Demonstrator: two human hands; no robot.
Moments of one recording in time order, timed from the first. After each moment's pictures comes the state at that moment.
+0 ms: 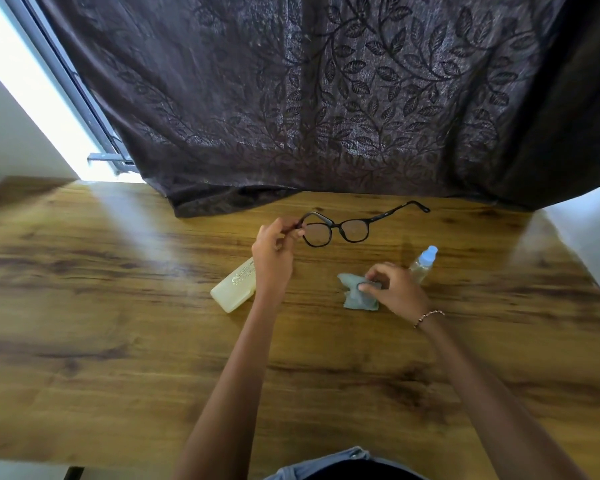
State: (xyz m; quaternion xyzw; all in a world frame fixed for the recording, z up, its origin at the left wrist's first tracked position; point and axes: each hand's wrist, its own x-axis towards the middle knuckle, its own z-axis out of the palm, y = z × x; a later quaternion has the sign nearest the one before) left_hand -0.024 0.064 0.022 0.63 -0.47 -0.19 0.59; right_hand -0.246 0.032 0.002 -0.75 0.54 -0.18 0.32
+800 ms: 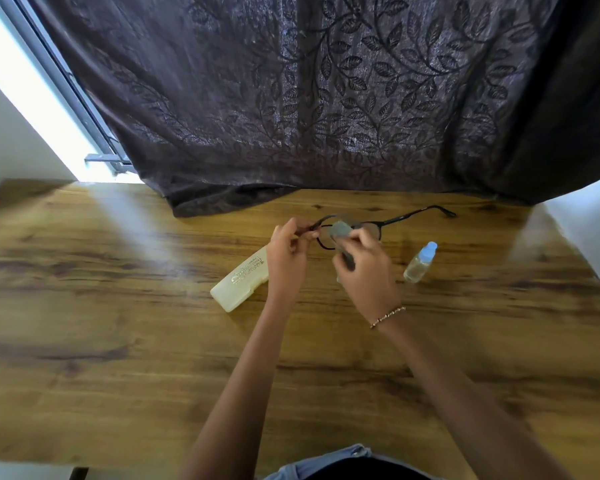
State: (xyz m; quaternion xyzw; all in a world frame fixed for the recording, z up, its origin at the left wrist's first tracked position) left_hand -0.043 0.067 0.025 0.62 -0.51 -0.19 0.57; right_hand -0.180 0.060 0.040 -0.79 0.47 -0.37 0.08
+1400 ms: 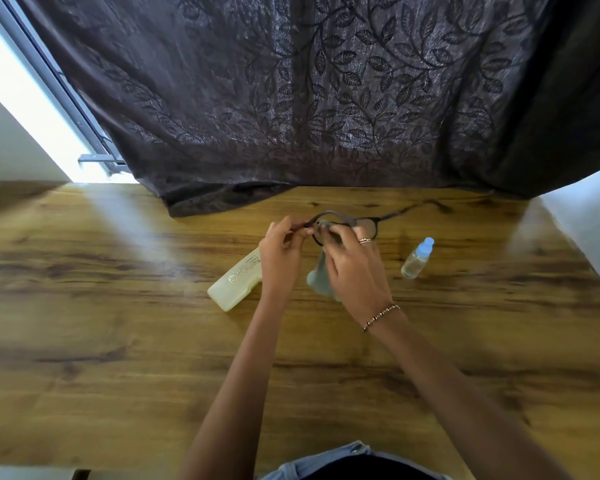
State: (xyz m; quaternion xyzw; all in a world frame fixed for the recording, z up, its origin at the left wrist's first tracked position) left_hand -0.040 0.069 0.031 0.61 -0.50 -0.20 0.59; right_hand -0.173 0.065 0.041 -0.84 0.46 -0.27 -0.06
